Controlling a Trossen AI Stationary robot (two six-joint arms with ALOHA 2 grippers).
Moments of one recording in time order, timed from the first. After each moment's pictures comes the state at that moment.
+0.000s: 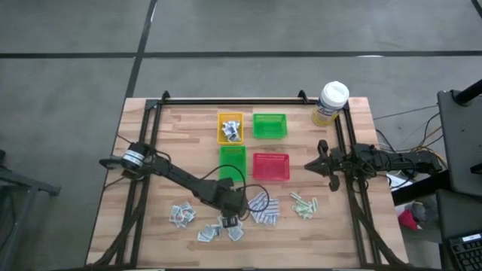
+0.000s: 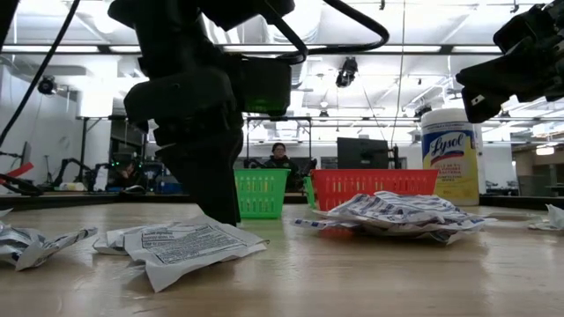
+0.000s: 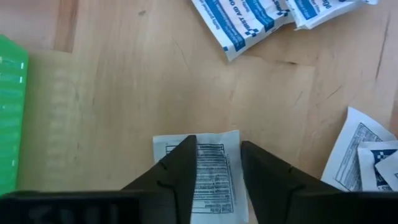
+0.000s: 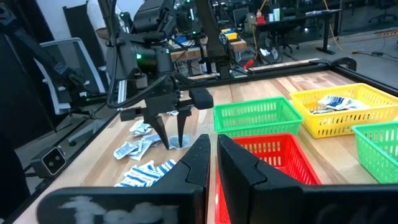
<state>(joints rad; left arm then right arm) -0.35 1.99 1.30 -0.54 -0.14 -0.49 0.04 0.05 0.03 -0.02 -0.08 0.21</state>
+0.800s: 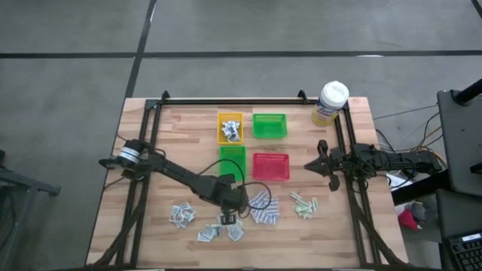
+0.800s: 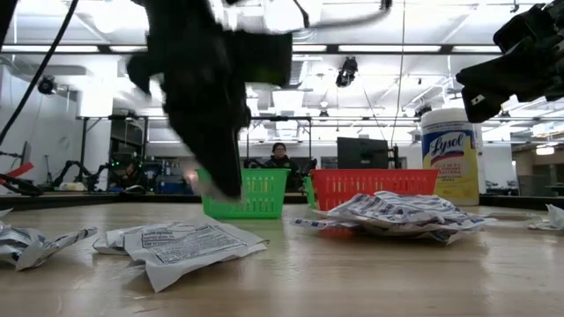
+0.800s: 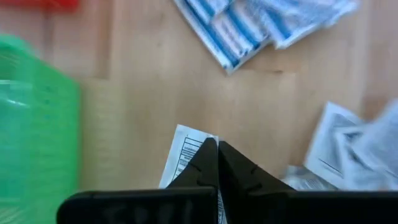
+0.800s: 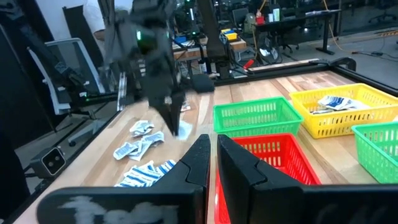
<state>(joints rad) -0.33 1.89 1.35 -0.64 -0.14 -0.37 0.04 0.05 0.03 -0.02 -0.08 0.21</state>
